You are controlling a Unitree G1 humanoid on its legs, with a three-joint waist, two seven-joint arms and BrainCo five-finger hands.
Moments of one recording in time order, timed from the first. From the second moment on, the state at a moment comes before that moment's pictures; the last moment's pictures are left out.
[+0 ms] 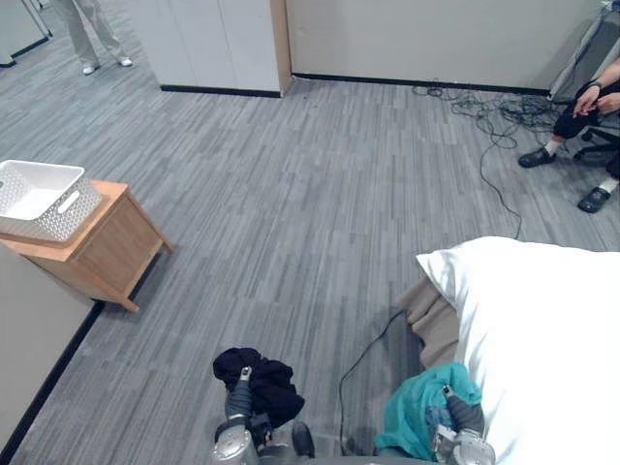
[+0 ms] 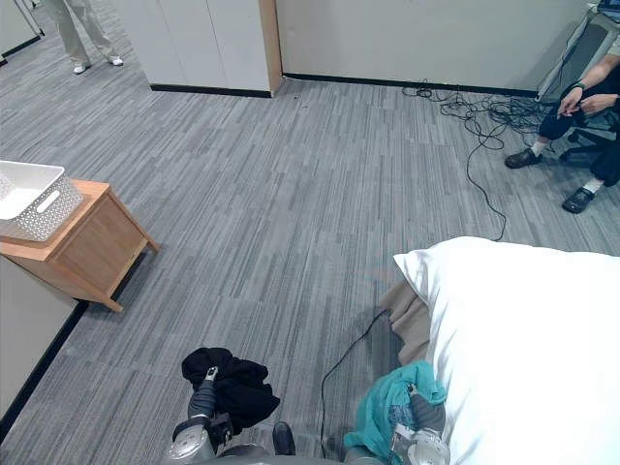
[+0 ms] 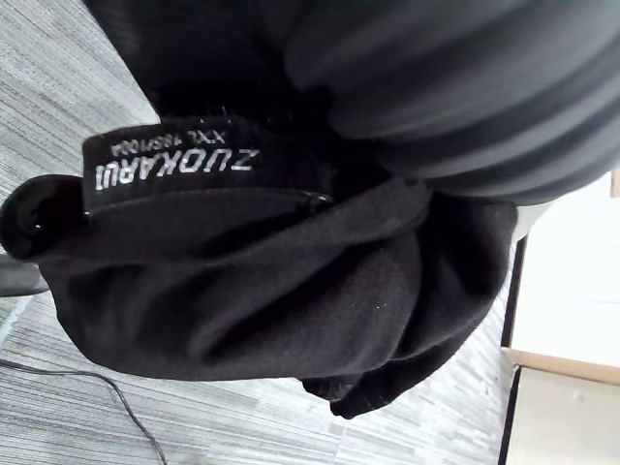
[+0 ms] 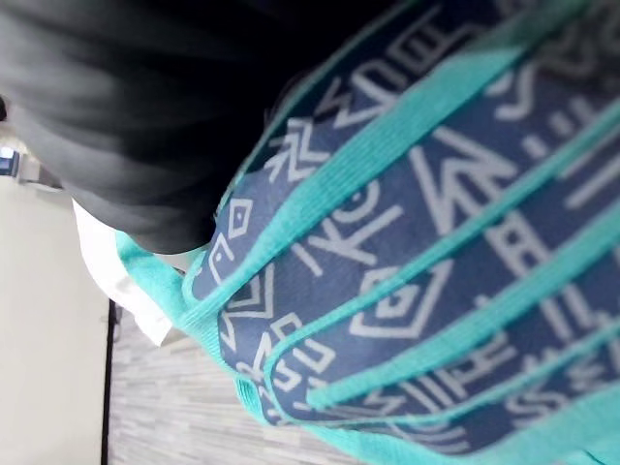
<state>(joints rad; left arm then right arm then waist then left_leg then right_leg) 0.23 -0.06 0.01 0.53 -0.18 -0.03 0.22 0.35 0.06 -0.19 0.37 0.11 -0.02 -0.29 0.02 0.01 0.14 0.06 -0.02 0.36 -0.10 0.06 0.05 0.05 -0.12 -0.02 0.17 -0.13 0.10</state>
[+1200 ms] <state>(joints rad) 0.18 0.03 0.07 0.48 -0.15 -0.01 0.22 0.15 -0.02 -0.21 0.51 -0.05 0.05 -0.24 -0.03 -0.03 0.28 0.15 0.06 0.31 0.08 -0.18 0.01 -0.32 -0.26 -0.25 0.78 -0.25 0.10</state>
